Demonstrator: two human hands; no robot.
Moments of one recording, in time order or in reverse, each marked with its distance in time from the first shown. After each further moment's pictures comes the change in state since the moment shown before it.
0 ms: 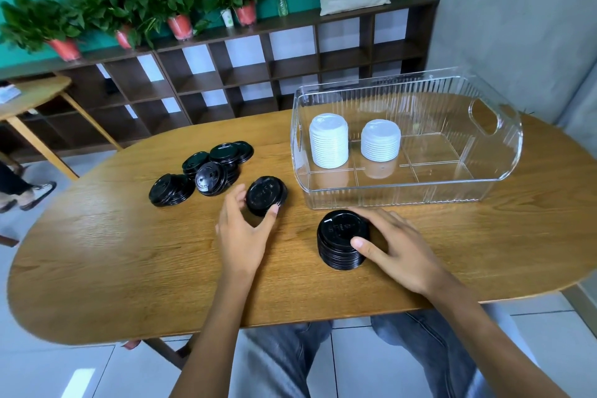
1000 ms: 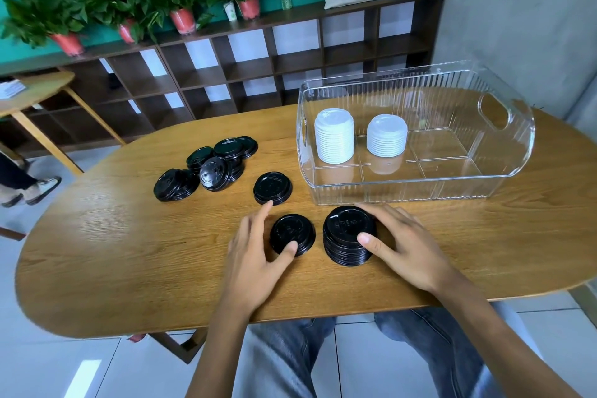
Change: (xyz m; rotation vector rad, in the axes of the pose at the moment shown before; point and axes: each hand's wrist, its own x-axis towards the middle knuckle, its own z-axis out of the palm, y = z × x) left_hand -0.045 0.004 -0.032 0.196 -0.386 0.071; right_hand 0.000 0.001 0.001 0.005 0.011 -0.010
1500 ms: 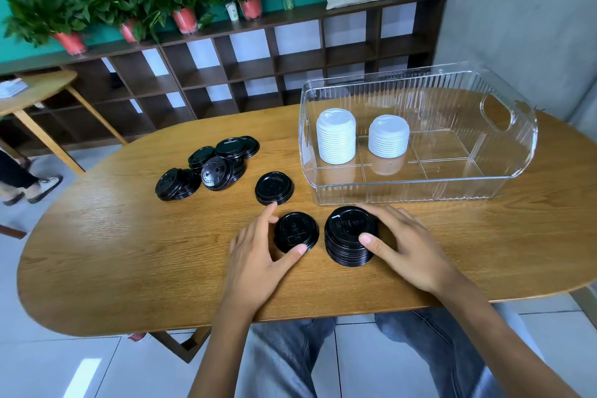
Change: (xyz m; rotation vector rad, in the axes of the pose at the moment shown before) left_hand 0.002 0.001 0.002 0.067 -0.006 0.033; right_hand -0.001 -0.002 -0.001 0.003 0.008 0.002
